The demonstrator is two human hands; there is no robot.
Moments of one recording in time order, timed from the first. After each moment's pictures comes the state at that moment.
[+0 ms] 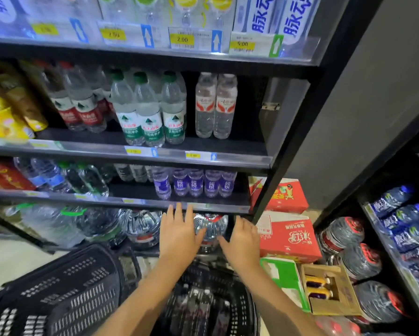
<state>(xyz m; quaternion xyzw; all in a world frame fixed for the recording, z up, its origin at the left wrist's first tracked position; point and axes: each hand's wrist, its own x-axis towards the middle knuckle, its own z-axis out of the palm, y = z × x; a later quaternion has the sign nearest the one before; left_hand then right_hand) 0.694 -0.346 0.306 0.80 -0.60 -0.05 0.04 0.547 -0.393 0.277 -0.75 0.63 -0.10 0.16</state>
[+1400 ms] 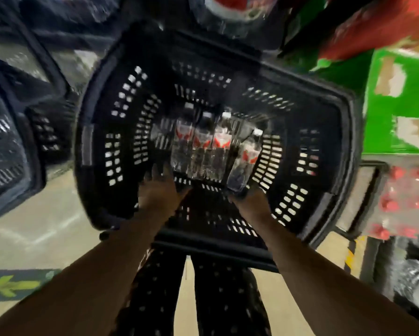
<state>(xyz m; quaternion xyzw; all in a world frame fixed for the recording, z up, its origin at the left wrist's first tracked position) 0.727 -0.198 -0.269 0.75 -0.48 -0.39 -0.24 0.524 -0.238 -0.271 -0.47 0.71 0.23 0.47</state>
